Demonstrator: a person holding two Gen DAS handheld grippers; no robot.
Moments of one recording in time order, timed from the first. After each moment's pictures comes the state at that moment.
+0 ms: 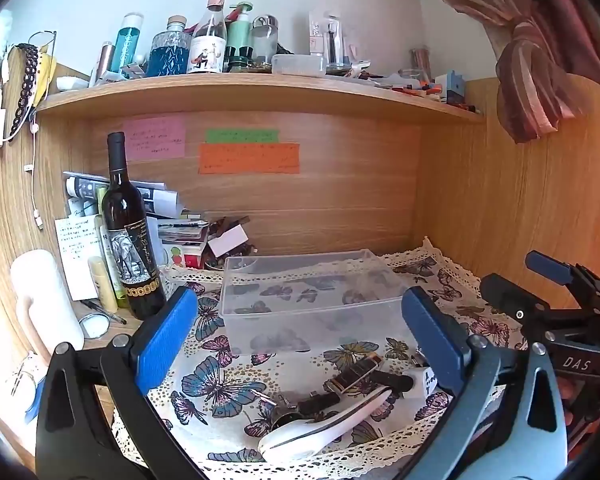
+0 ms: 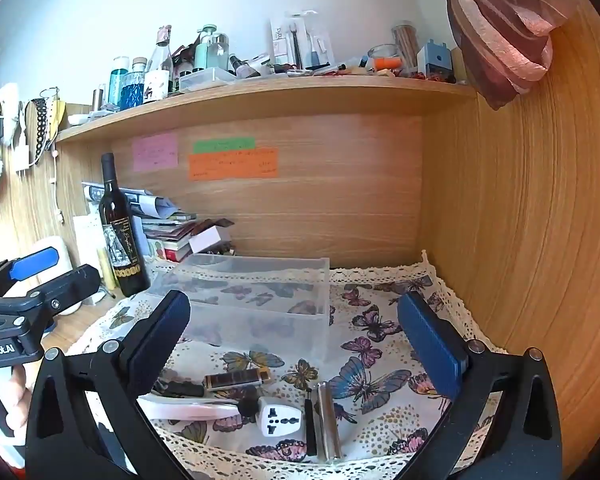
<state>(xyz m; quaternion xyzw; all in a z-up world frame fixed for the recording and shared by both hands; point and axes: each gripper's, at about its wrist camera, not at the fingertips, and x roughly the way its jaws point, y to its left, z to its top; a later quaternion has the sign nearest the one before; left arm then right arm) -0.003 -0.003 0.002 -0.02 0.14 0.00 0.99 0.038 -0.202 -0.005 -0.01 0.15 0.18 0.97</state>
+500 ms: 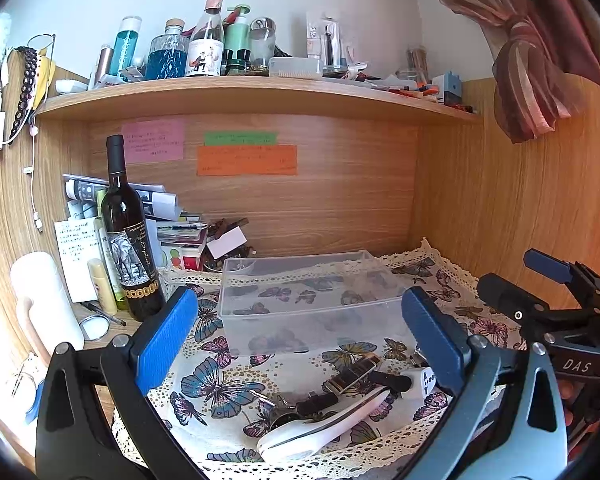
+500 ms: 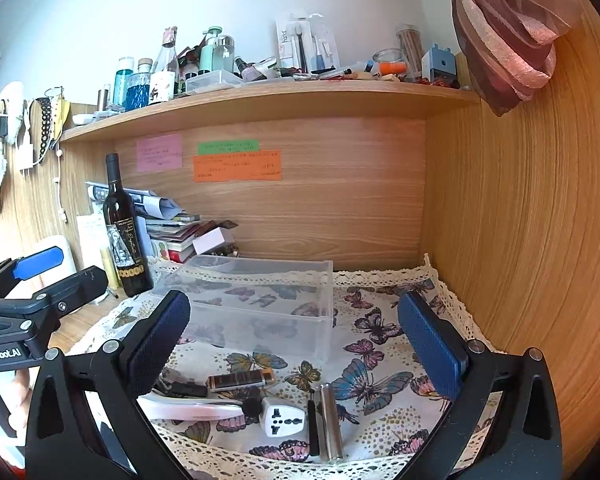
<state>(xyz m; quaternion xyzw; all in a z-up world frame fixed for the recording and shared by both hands) -0.004 -0.005 0.003 -0.02 0.14 0.00 0.99 0.035 -0.200 -0.004 -0.01 0.14 0.18 0.97</state>
